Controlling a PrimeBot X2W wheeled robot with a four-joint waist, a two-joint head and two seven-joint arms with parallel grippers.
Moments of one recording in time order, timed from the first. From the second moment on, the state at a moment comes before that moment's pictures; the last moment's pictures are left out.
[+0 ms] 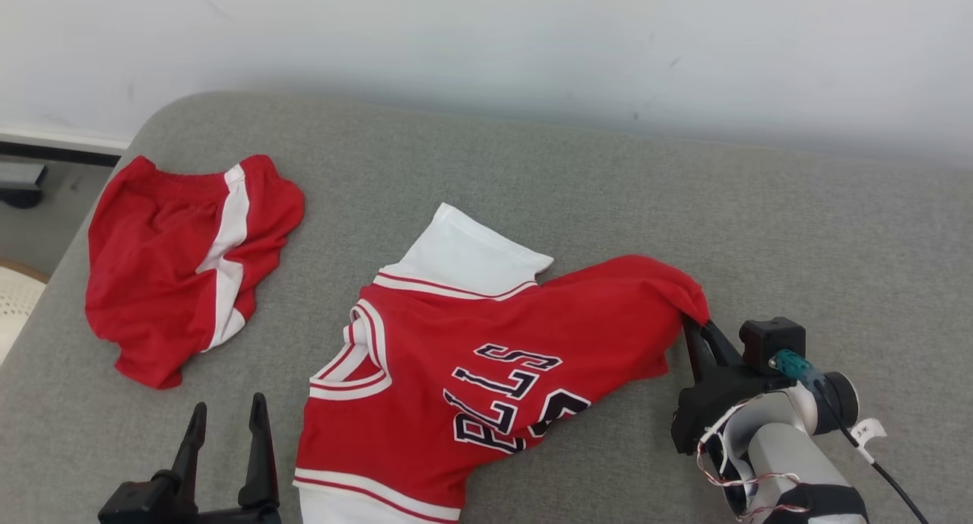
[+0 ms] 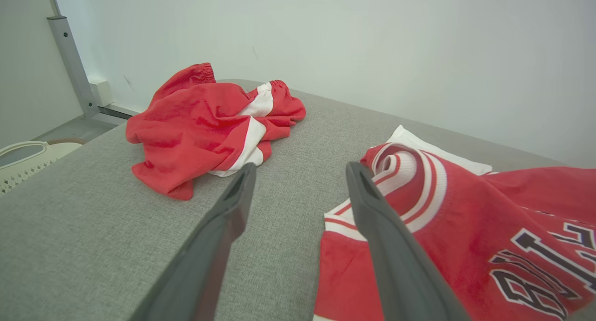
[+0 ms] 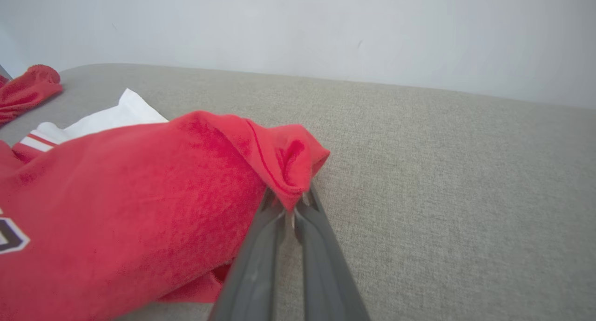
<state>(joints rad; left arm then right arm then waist) -0.07 0.06 0.05 0.27 -0.27 -0.12 -0.26 -0.57 -0.05 0.04 0.97 0.05 0.13 -0.26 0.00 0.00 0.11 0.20</state>
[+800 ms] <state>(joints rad) 0.00 0.05 0.07 0.29 -0.27 -0.12 -0.26 -0.12 -0.07 0.01 0.37 0.08 0.13 -0.18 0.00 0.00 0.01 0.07</state>
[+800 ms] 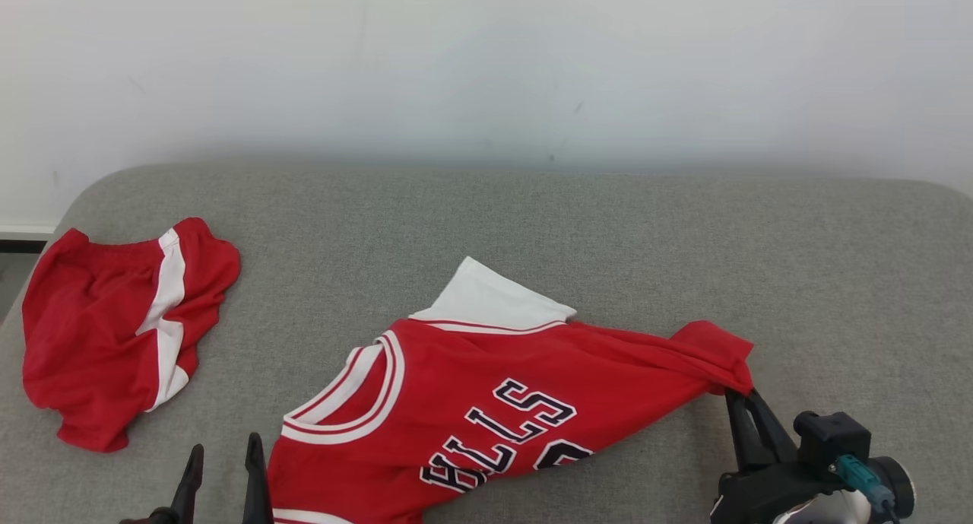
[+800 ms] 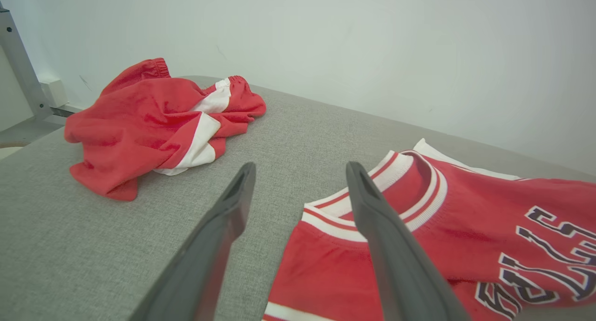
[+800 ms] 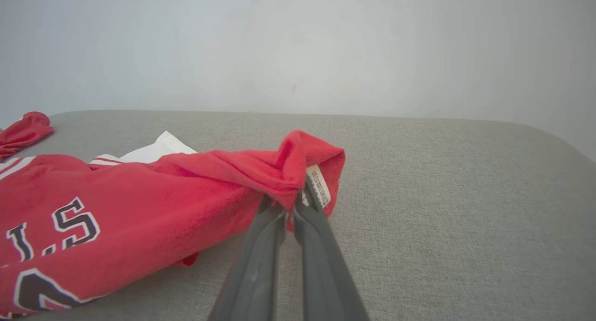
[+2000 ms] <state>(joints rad) -0.11 0.05 -0.05 0.35 -0.33 -0.12 -0.26 -0.81 -0.05 0.38 1.04 0.28 0.13 -0.24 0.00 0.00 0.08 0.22</state>
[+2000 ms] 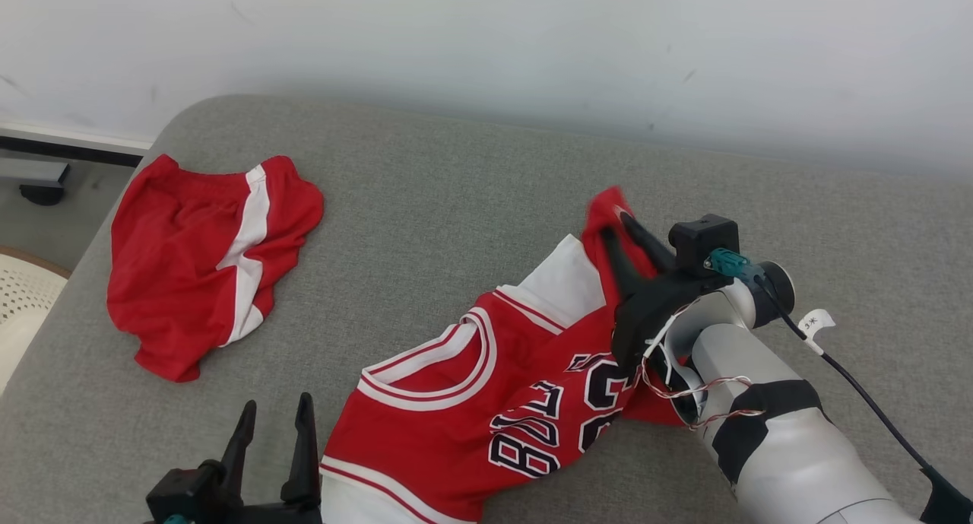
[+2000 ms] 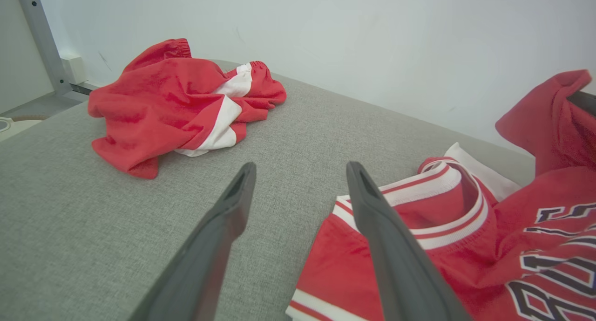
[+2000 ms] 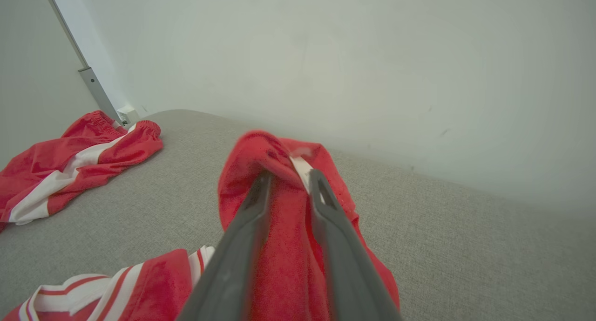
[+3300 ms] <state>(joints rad) -0.02 0.05 0.04 0.29 -0.27 -0.12 -0.26 -0.33 -0.05 0.26 0.89 0.21 0.13 -0.26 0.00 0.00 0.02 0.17</state>
